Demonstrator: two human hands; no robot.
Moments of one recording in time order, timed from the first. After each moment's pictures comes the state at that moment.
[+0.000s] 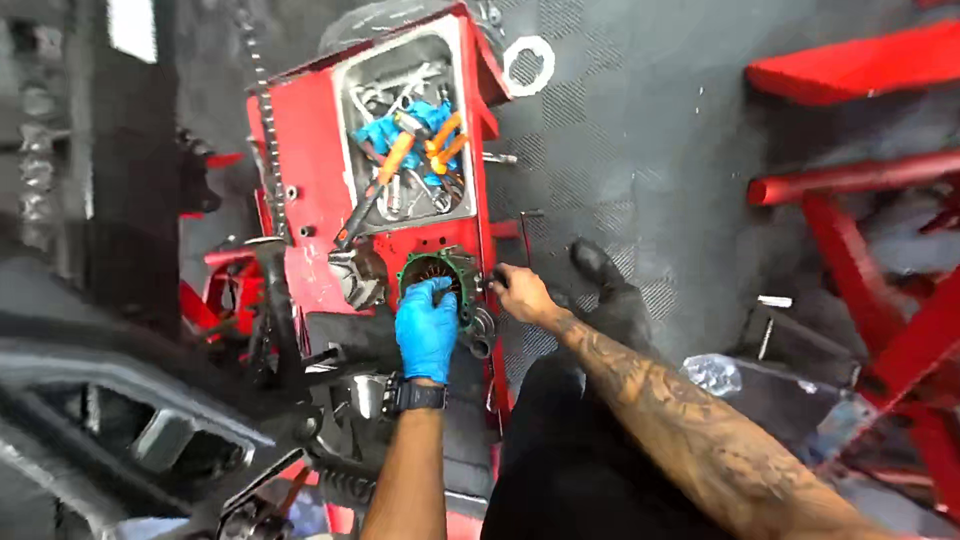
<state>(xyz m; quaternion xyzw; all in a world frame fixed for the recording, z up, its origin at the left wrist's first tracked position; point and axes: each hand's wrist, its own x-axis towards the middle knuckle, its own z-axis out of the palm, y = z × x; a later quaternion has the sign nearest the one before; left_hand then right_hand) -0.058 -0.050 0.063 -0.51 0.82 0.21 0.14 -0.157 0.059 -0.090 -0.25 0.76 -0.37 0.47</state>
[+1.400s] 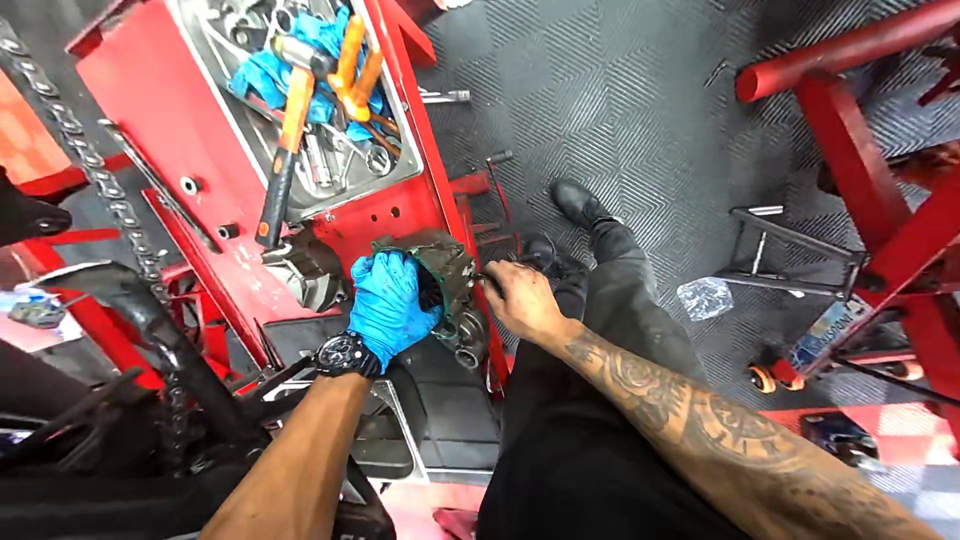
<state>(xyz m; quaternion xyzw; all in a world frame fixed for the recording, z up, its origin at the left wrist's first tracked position) -0.037 -0.110 0.000 -0.04 0.96 -0.05 0.27 -0.094 0.104 -0.083 -0.27 0.82 -0.39 0.32</state>
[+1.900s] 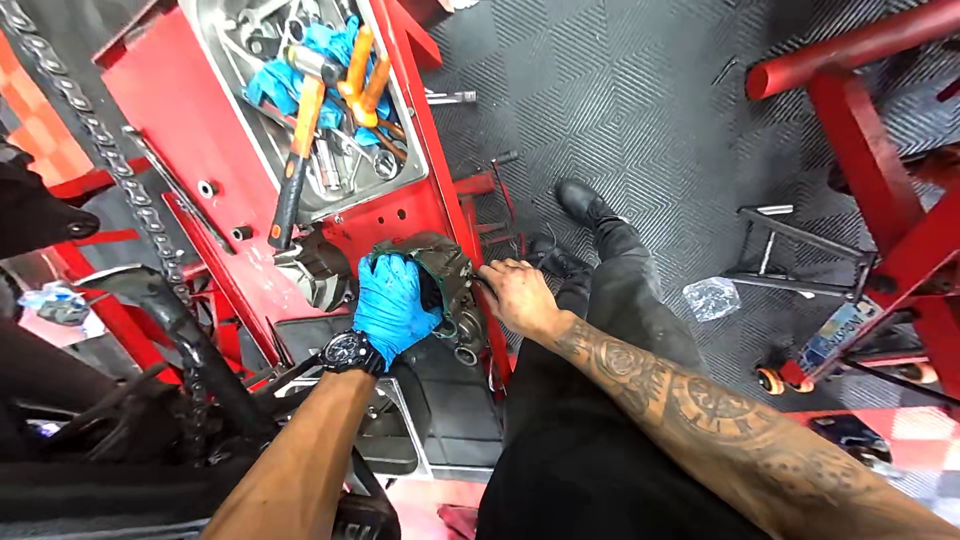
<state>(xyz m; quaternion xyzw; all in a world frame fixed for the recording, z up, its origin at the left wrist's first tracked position) -0.038 -0.112 0.003 -0.07 0.95 -0.04 0.30 -0.096 0.097 -0.089 -0.35 0.82 -0.34 0.30</state>
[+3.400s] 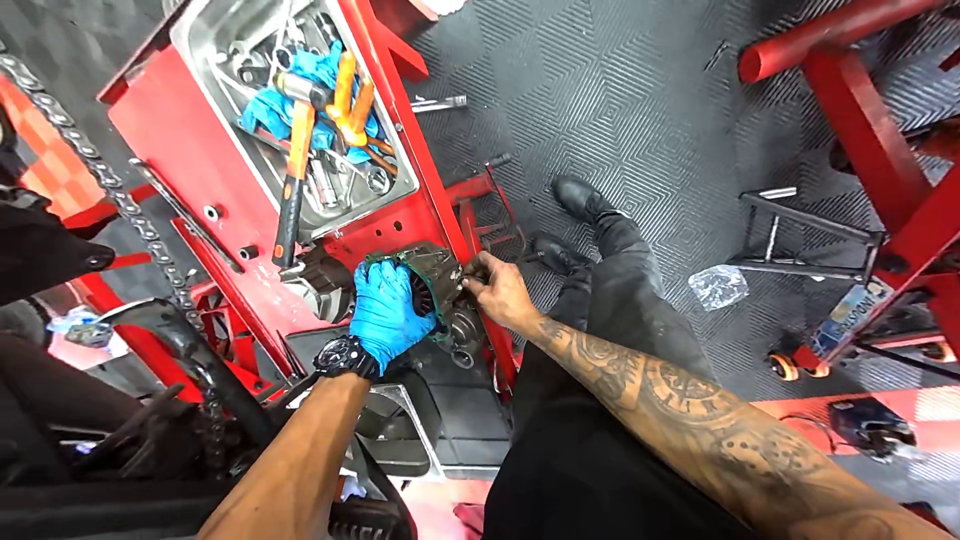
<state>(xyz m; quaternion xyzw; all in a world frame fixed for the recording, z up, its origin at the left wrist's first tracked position) -0.047 -0.125 0.002 -0.09 0.93 -0.04 0.35 -0.094 0.066 -0.102 -0.04 0.72 -0.54 0.43</state>
